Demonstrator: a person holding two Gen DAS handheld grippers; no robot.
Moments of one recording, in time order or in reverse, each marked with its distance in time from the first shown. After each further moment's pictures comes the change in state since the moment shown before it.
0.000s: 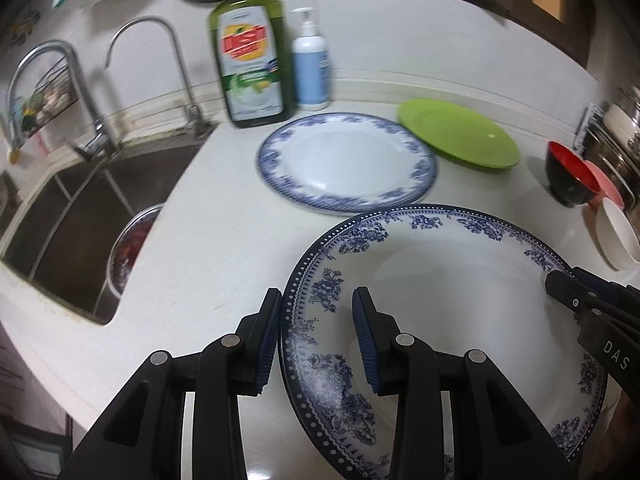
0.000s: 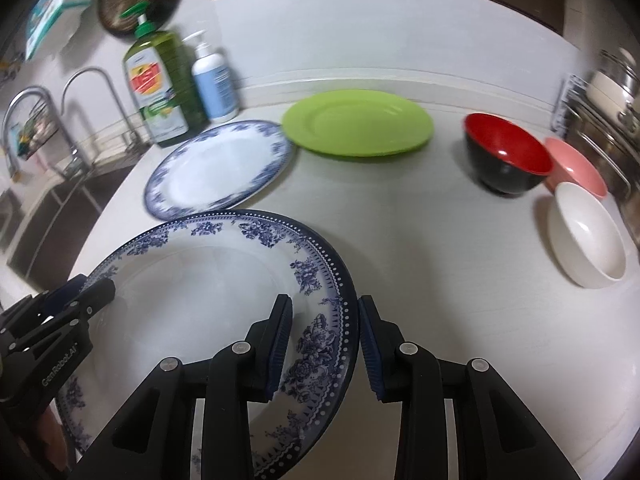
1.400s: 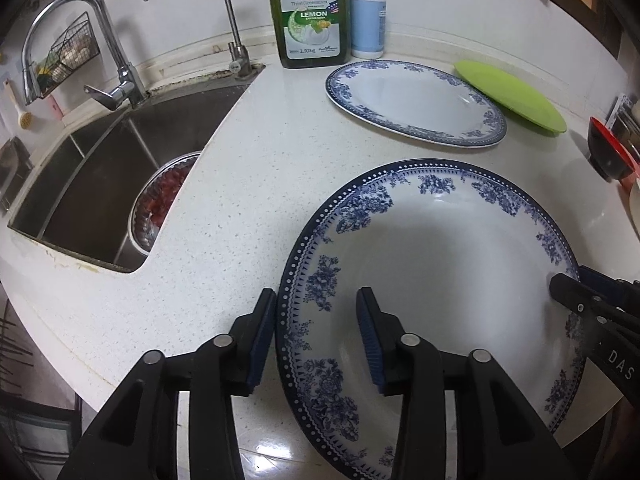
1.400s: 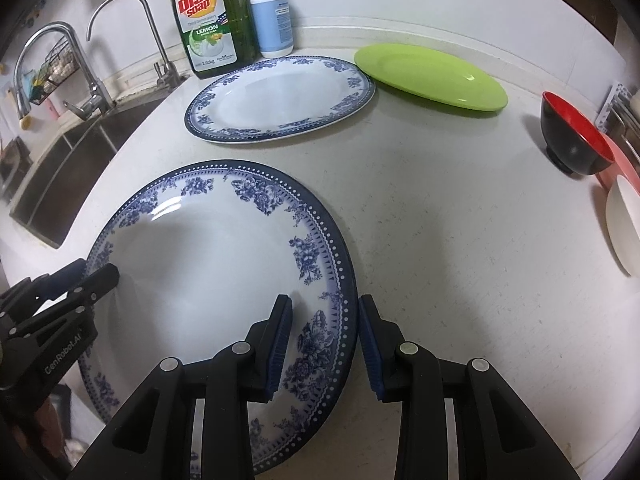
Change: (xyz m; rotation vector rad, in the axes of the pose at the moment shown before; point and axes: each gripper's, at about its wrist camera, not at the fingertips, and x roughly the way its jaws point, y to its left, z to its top) left arm 0.029 0.057 -0.037 -0.024 0.110 0.041; right arm 0.034 0.064 -0.025 -0.092 0.135 0.030
